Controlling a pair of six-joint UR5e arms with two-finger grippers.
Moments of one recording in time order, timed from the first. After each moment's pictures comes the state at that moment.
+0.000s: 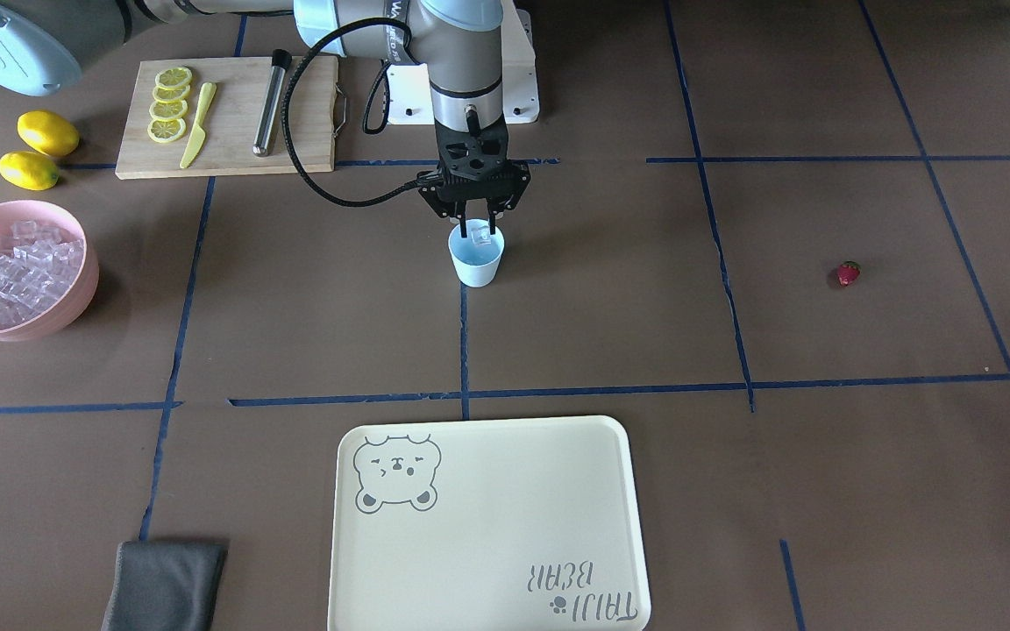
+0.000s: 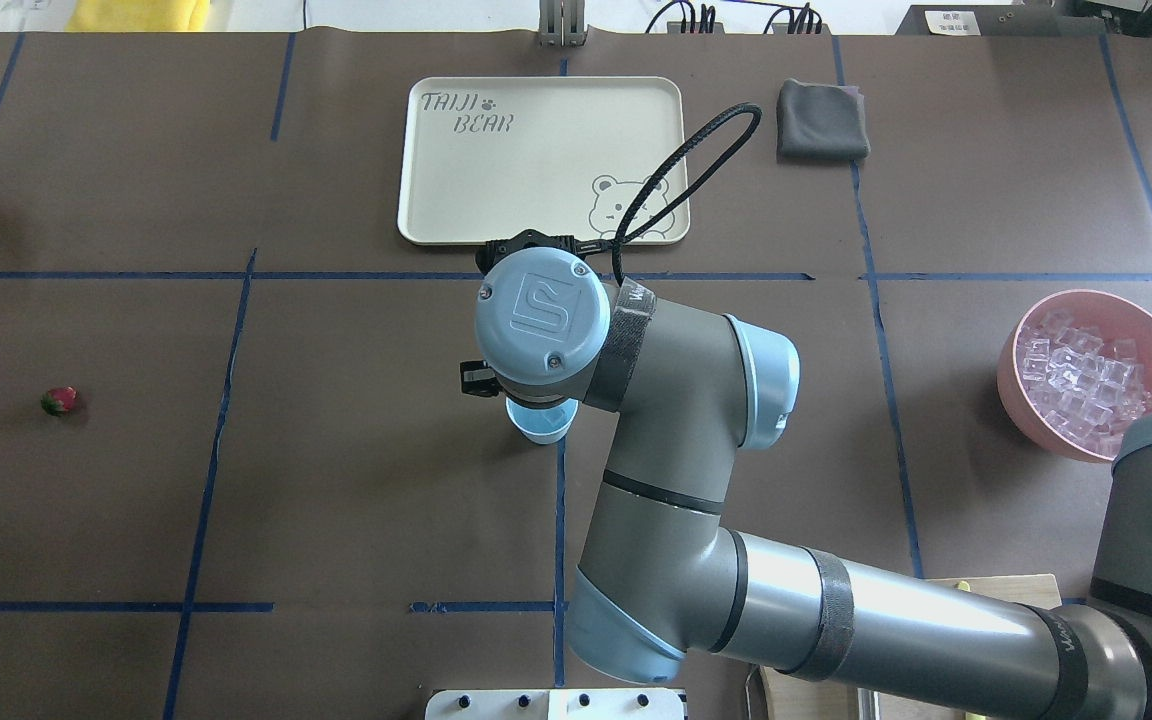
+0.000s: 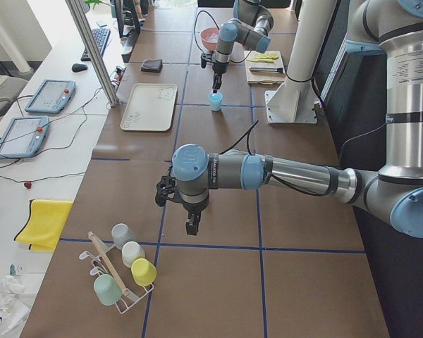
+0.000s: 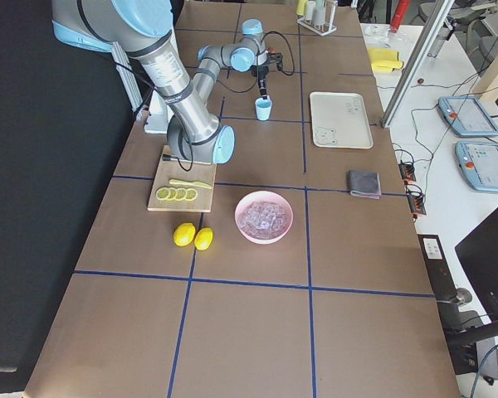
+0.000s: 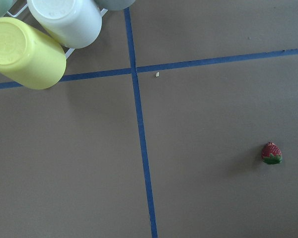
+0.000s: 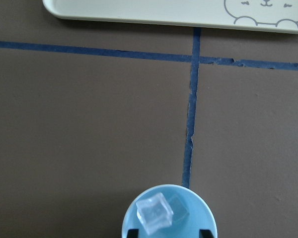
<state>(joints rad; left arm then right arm) -1.60 -1.46 -1.85 -1.41 -2.41 0.14 0.41 -0.72 1.67 -1.69 1.68 1.20</state>
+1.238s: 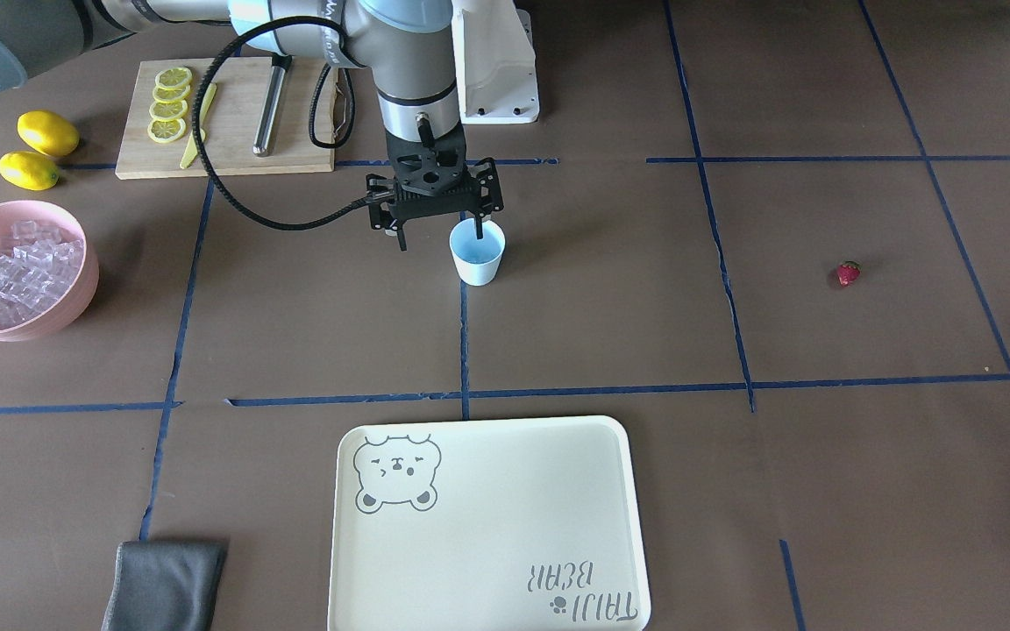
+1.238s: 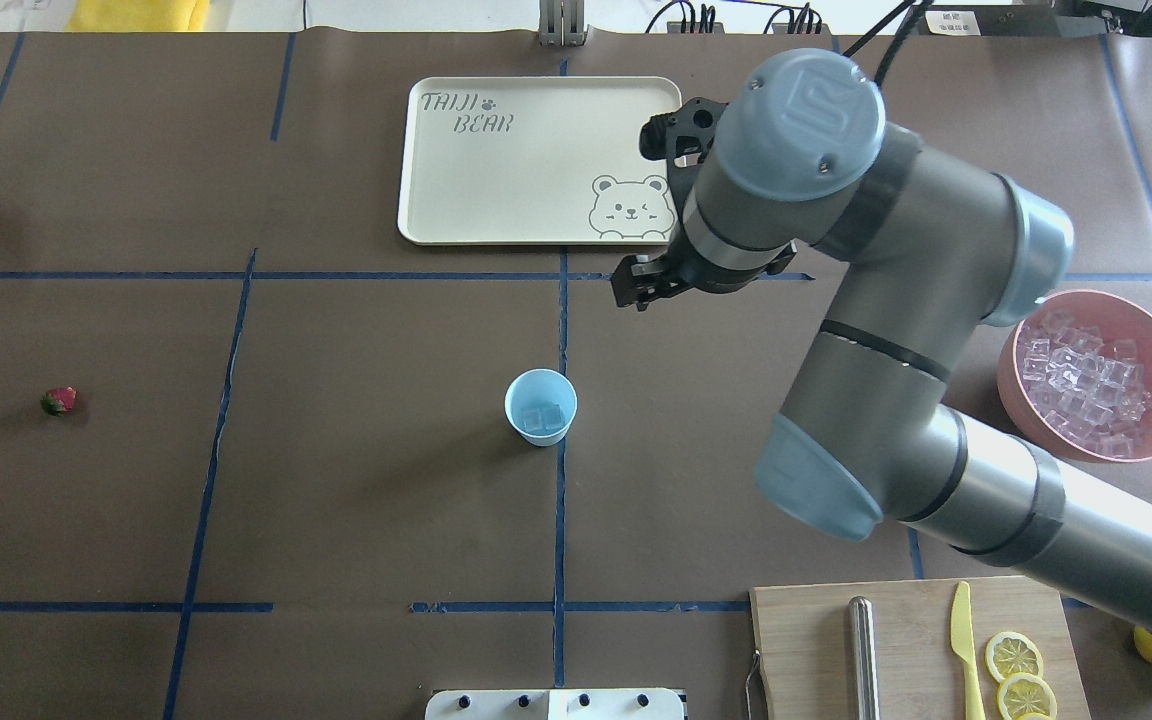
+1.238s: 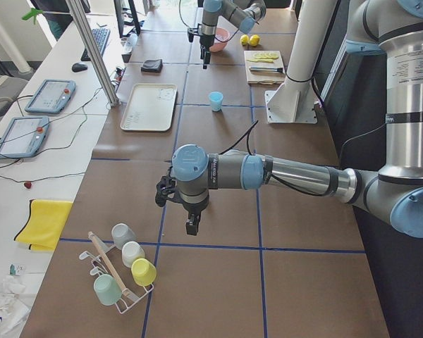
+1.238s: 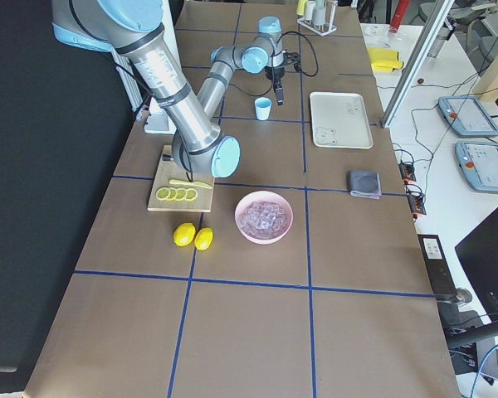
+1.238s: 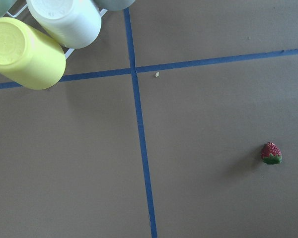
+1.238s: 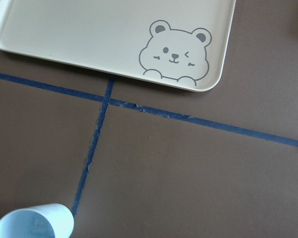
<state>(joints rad) -1.60 -1.46 -1.85 -1.40 -2.41 0.14 0.69 -0.95 1.92 -1.77 1.91 0.85</state>
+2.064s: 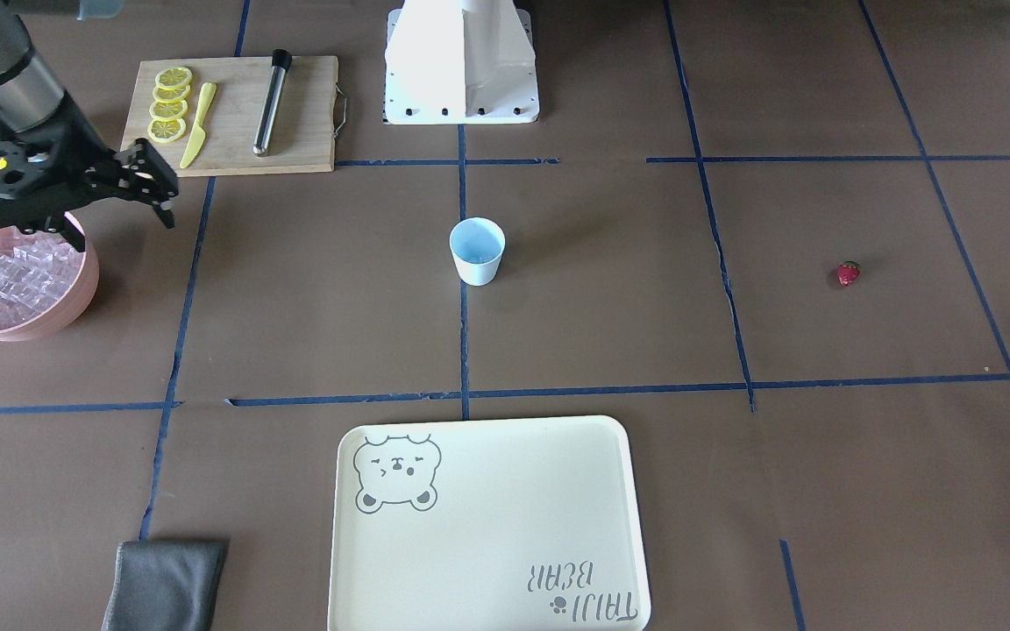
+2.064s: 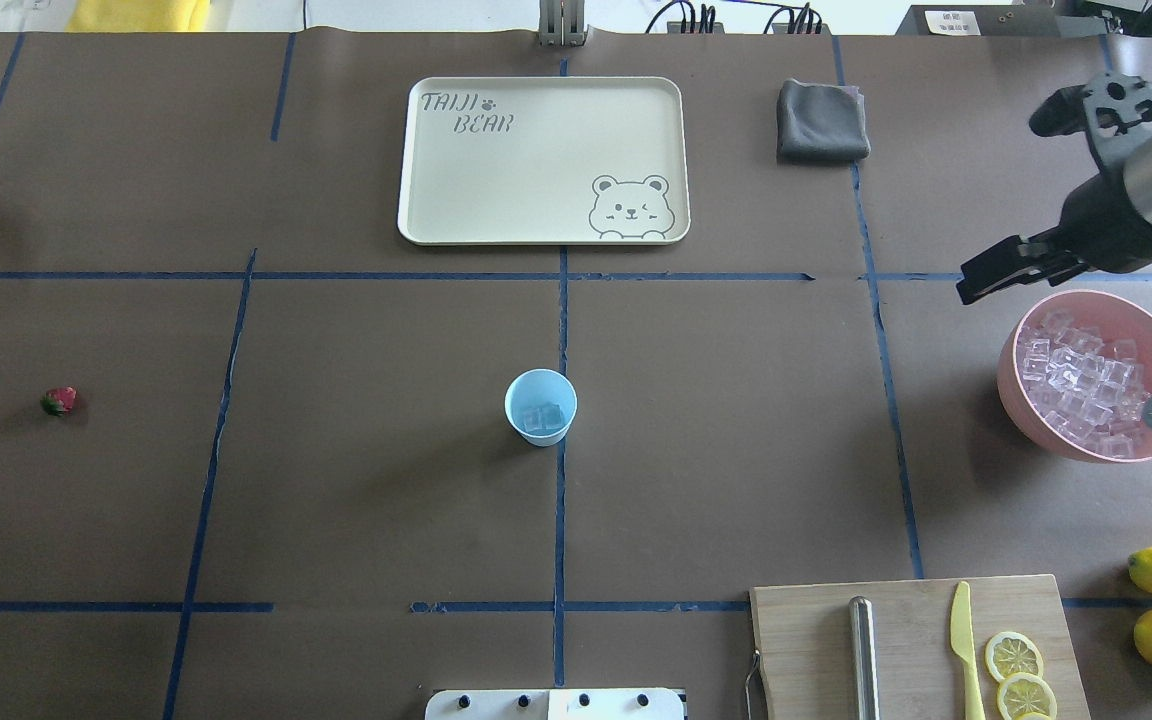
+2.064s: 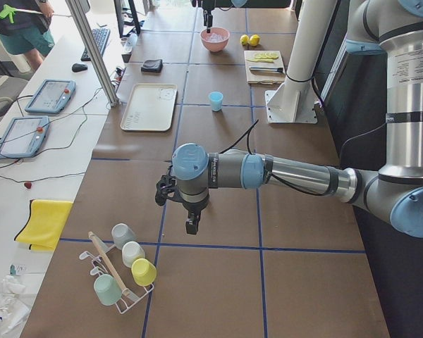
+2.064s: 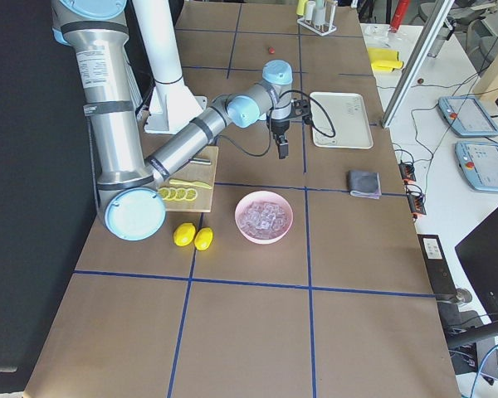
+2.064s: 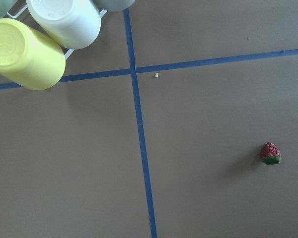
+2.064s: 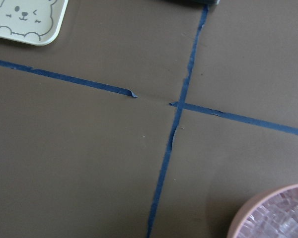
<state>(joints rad) -1.60 -1.46 -1.85 -1.41 -2.41 0.14 1.04 -1.48 2.10 -1.59 2.21 0.60</state>
